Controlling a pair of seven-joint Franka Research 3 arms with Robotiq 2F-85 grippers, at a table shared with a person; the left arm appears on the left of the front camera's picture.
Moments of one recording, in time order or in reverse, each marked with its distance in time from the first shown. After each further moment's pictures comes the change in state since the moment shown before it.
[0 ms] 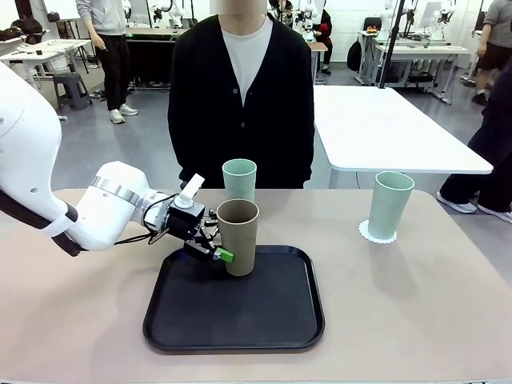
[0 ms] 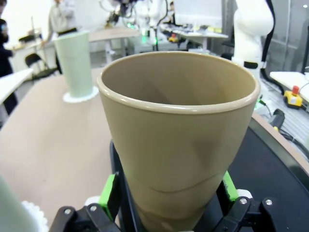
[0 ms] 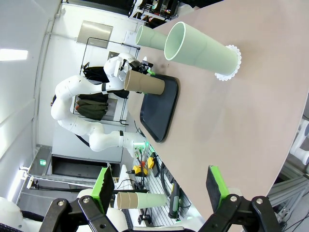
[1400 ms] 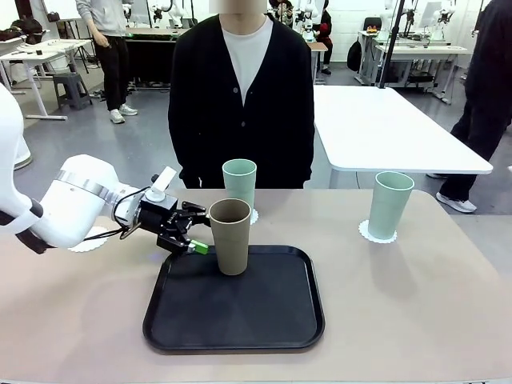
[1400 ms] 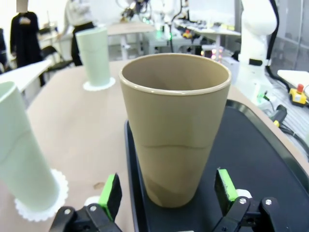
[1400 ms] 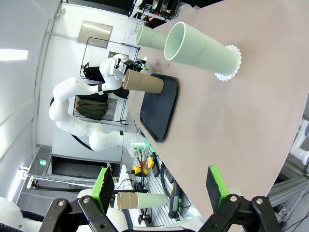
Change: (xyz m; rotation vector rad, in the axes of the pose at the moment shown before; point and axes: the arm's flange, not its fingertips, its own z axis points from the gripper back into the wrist) left arm 0.001 -0.017 0.060 0.082 0.025 0.012; right arm 0.000 0.000 0.000 0.000 0.000 0.000
